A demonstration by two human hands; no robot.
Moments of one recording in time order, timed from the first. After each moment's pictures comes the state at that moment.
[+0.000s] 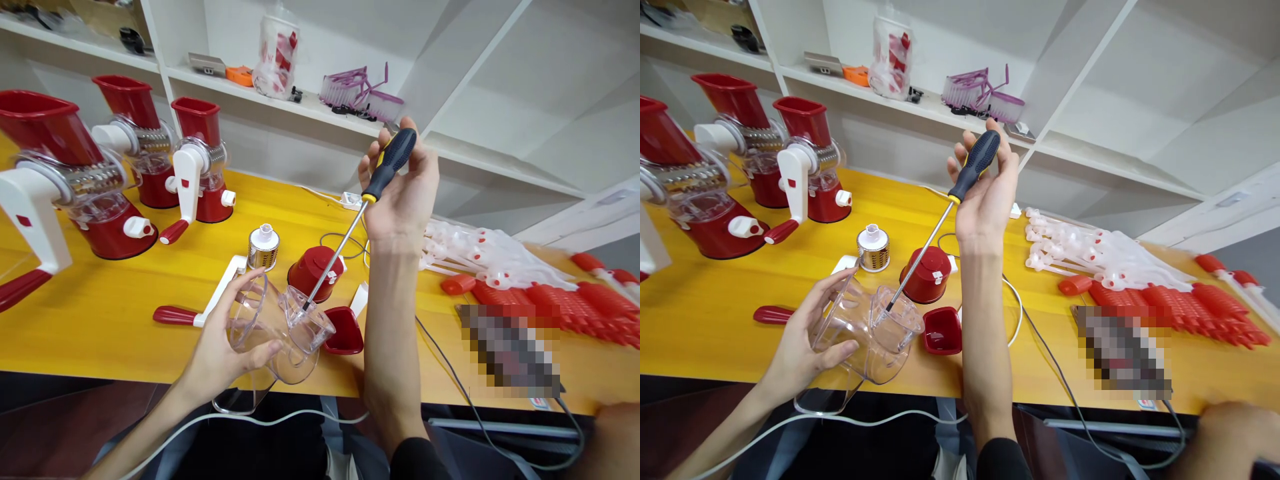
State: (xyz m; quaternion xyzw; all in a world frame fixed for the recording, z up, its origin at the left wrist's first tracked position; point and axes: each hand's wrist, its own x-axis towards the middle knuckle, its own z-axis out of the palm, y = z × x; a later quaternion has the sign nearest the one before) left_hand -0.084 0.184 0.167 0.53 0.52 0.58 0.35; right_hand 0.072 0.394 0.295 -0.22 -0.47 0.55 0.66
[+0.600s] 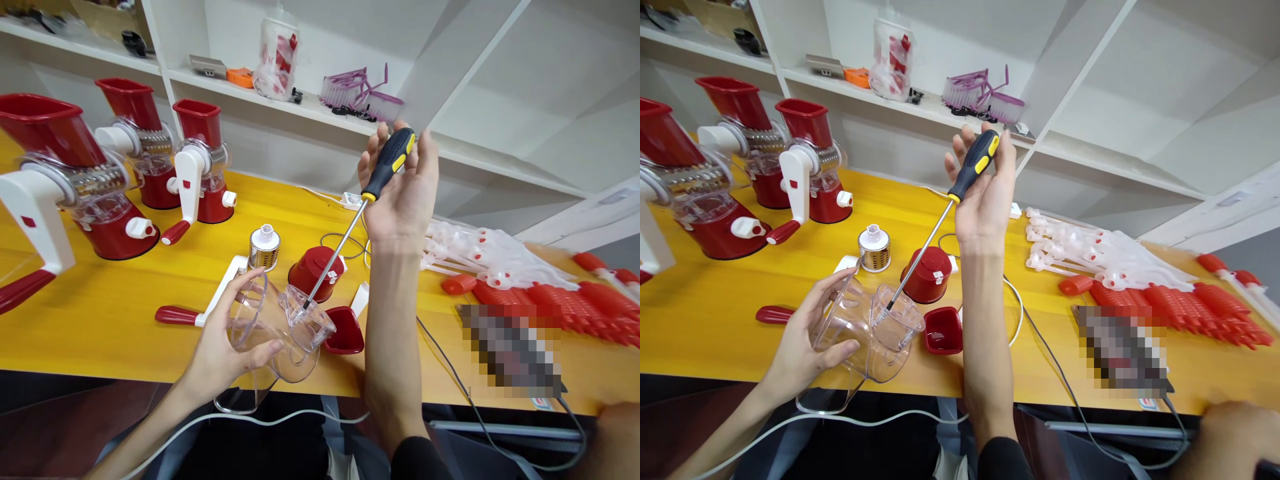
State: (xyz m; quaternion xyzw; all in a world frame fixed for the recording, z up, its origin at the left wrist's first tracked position) left_hand -0.084 0.183 0.168 0.52 0.51 0.59 0.36; right_hand 0.070 0.391 0.298 -0.18 -0.43 0.59 0.66
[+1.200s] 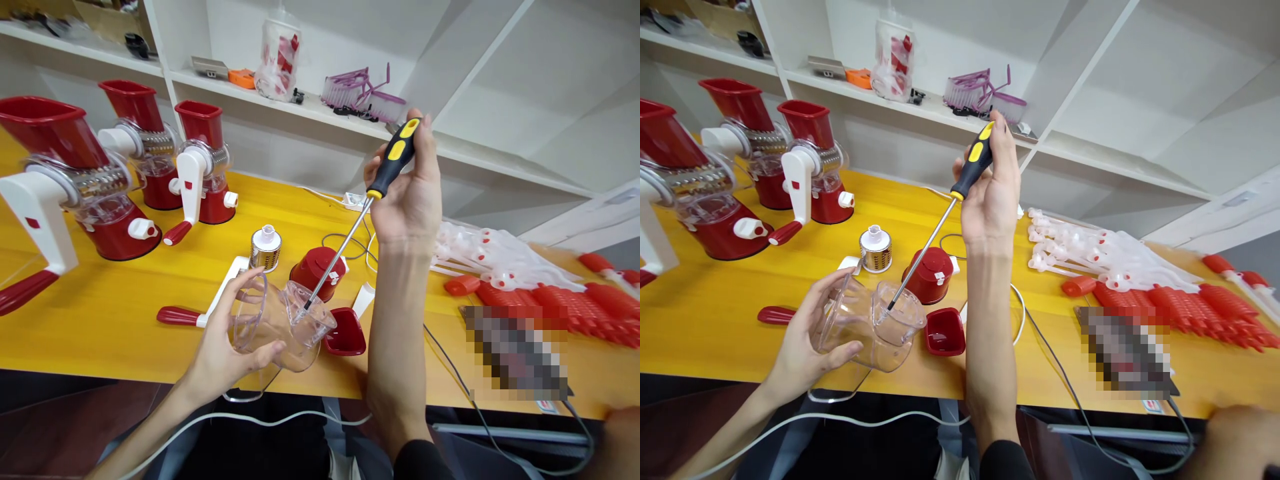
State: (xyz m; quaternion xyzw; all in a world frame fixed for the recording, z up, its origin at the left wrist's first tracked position) left_hand -0.086 0.186 0.158 0.55 0.50 0.60 0.32; right_hand 0.073 0.389 0.302 -0.21 -0.47 0.53 0.67
